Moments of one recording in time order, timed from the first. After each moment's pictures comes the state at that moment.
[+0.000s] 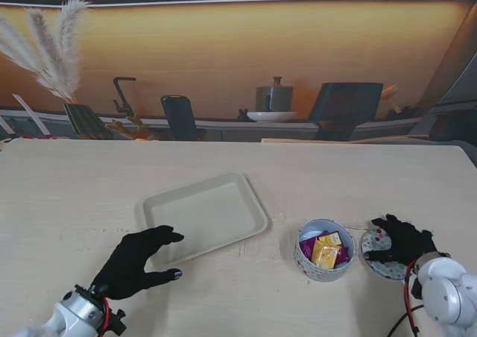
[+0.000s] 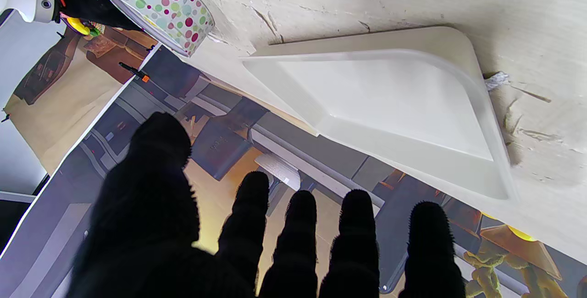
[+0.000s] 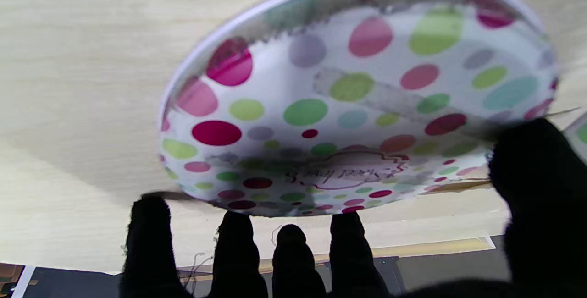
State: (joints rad) left arm 2.17 -1.09 -1.53 -1.98 0.67 -0.37 0.05; right arm -1.84 -1.03 1.64 -1.53 -0.96 0.03 0.22; left_hand 0.80 -0.26 0.10 0.12 0.41 0.12 0.28 0.38 0.33 0.19 0.21 0.43 0.25 0.26 0.33 0.55 -0.02 0.44 0.66 0.68; right_hand 0.19 -0.50 0.67 -0.07 0.13 -0.04 0.23 0.28 0.17 0.02 -0.01 0.06 0.14 0.08 0.22 0.20 -0.05 0.38 0.68 0.40
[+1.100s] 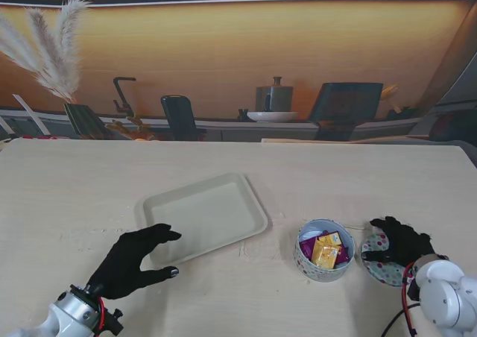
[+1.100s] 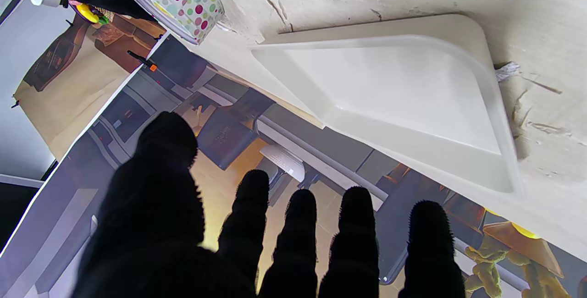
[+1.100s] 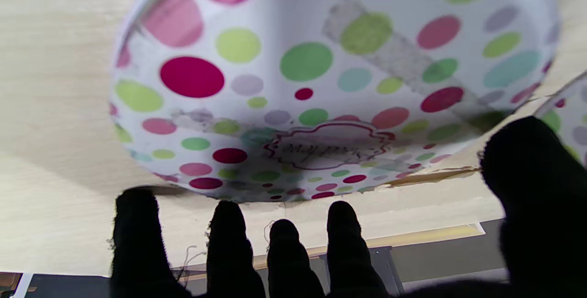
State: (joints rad) left arm 2.18 -1.10 -1.55 -1.99 0.63 -0.40 0.05; right arm -1.87 -1.03 1.63 -1.56 -0.91 0.05 0.19; left_hand 0.83 -0.26 0.10 0.12 0.42 0.12 0.28 0.39 0.34 0.19 0.21 0.43 0.27 0.26 0.34 0.55 -0.01 0.44 0.65 0.68; right_hand 0.20 -0.53 0.71 -0.07 0.13 -0.01 0.30 0.33 0.17 0.08 0.07 0.09 0.18 0.15 0.27 0.21 0.03 0.48 0.69 0.33
